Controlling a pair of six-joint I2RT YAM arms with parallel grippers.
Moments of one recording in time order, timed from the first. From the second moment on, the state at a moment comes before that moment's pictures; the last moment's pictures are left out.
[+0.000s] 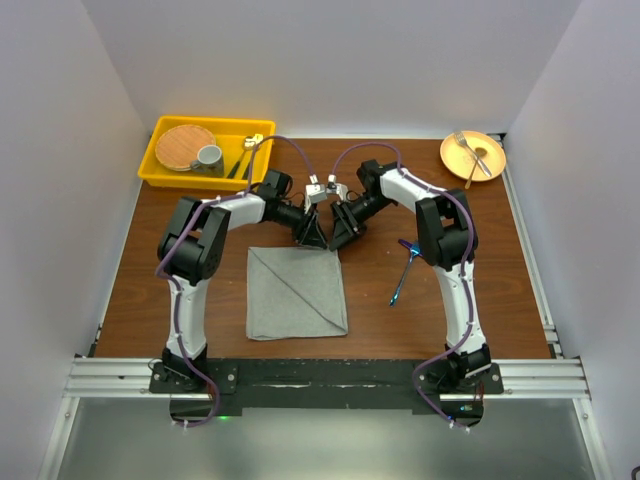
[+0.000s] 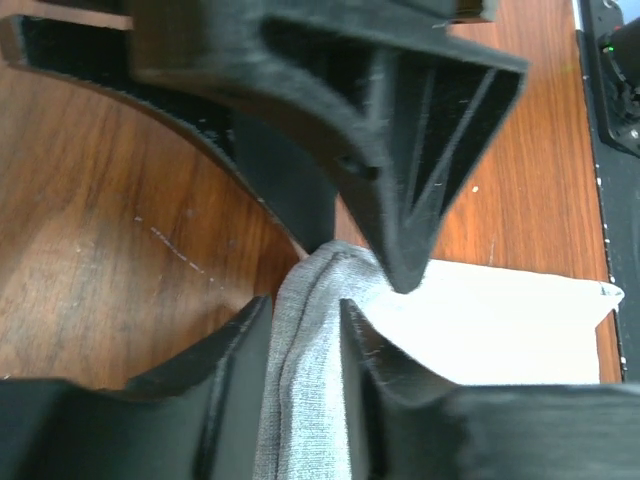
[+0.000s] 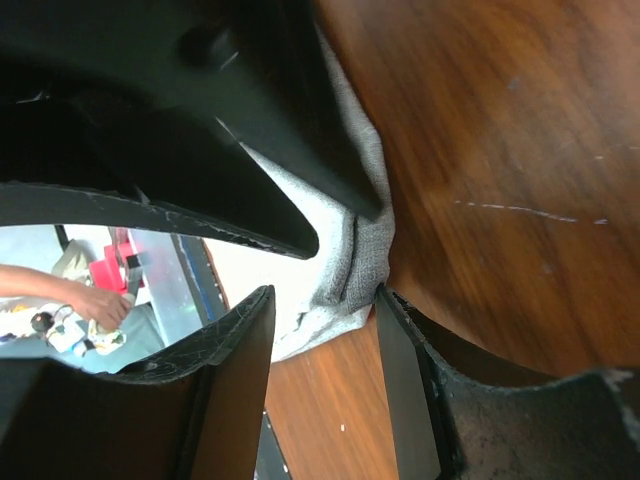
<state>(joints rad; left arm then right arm) -0.39 2.13 1.36 -0.24 1.08 0.42 0.38 2.35 1.82 -1.03 -0.98 -0.28</state>
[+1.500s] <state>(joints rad) -0.05 2.02 1.40 -0.88 0.88 1.04 0.40 2.29 1.83 -0.97 -0.91 -0.26</state>
